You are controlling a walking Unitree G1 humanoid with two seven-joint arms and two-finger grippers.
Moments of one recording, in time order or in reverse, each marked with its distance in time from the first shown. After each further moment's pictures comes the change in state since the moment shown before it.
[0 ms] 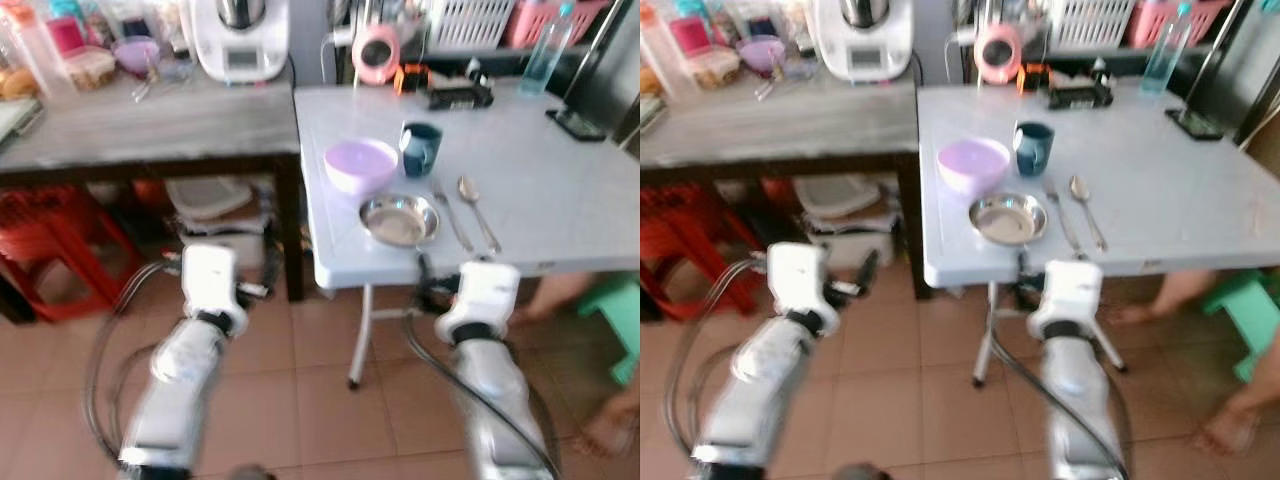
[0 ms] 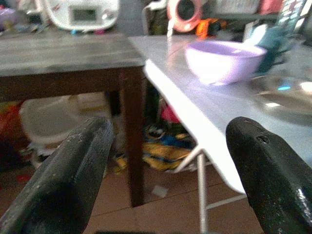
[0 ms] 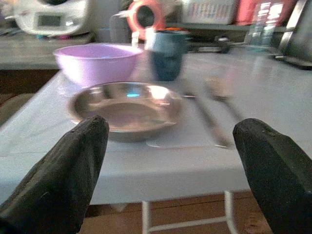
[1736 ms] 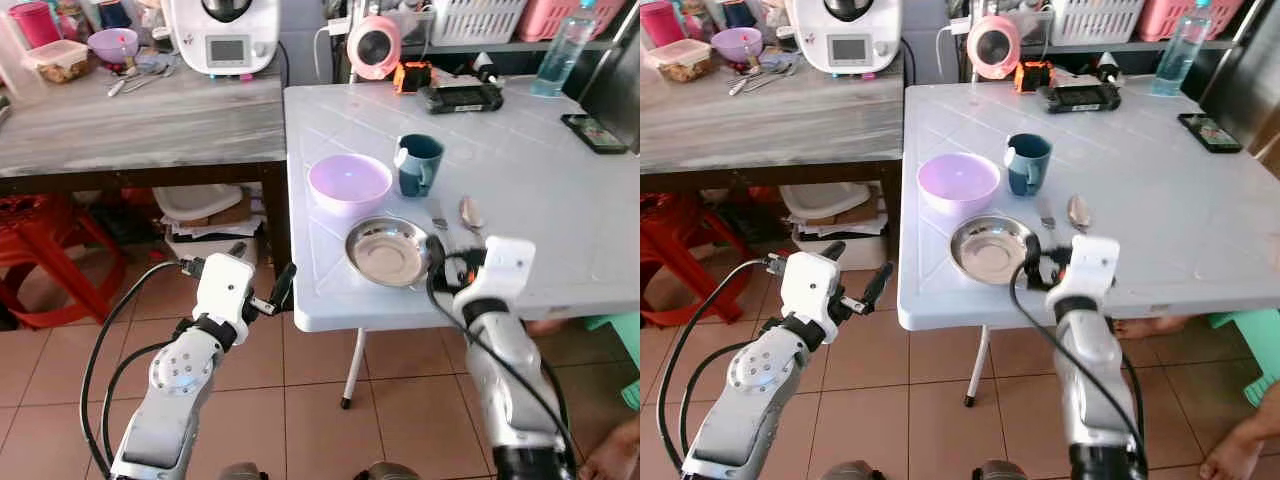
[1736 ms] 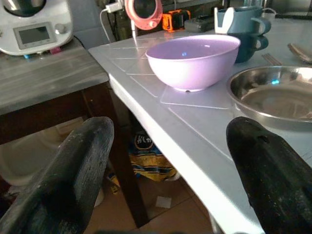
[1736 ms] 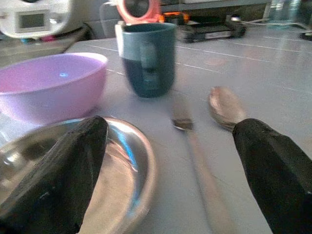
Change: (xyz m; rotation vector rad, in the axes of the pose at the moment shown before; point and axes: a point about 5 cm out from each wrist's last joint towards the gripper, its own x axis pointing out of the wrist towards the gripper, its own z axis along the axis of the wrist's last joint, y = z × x) left arm -0.014 -0.014 0.004 0.183 -0.028 -0.187; right arm 0.026 -0.026 0.013 0.113 0.050 0.000
